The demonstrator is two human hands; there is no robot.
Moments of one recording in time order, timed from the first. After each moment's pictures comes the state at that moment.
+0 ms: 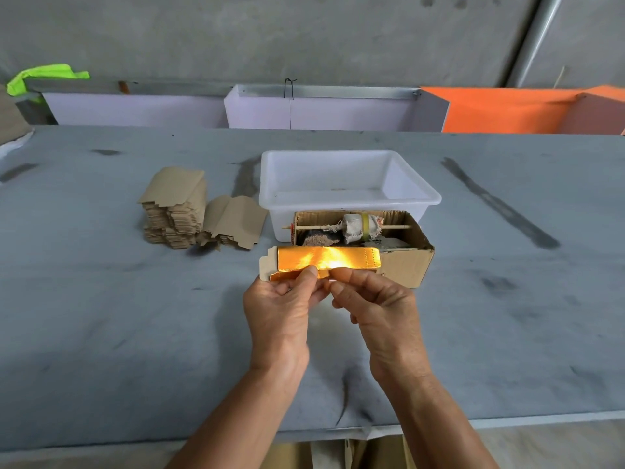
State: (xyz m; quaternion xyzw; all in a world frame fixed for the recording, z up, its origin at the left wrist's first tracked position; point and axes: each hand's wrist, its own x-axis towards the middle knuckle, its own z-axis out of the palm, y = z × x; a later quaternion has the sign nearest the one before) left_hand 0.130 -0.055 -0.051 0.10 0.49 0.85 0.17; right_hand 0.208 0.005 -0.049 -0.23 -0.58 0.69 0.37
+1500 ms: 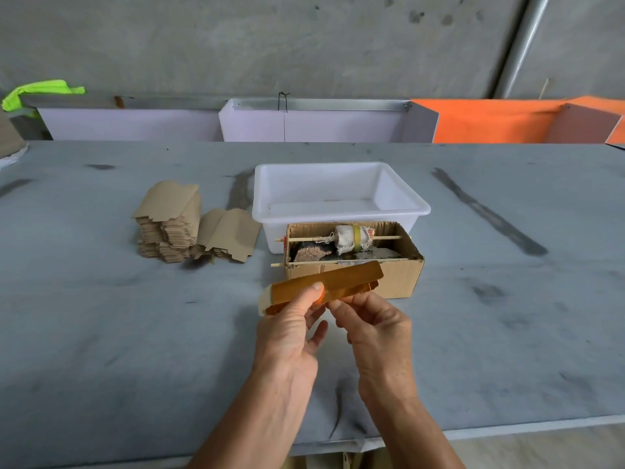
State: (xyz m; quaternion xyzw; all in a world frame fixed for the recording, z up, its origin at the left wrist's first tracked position) left_hand 0.130 -0.043 -0.057 -0.08 0.47 0.80 0.36; right_hand 0.207 0.000 -0.063 -0.27 -0.57 0.66 0.42
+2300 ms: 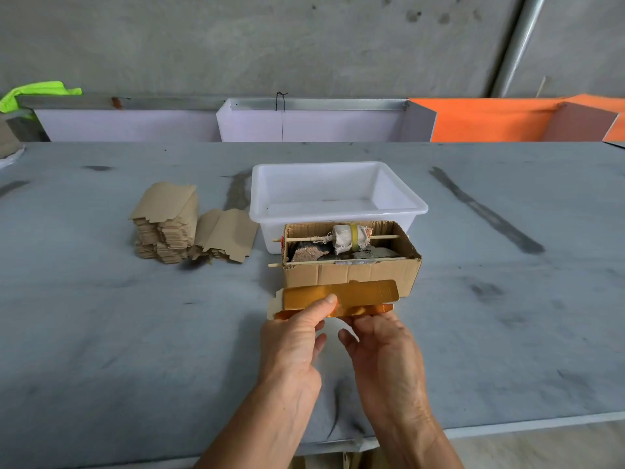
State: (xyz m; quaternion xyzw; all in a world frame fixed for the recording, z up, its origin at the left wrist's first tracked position) left_hand 0.139 -0.042 -0.066 -0.06 0.53 0.78 0.32; right_hand 0.221 -0.002 -0.070 -0.25 -0.38 0.81 0.38
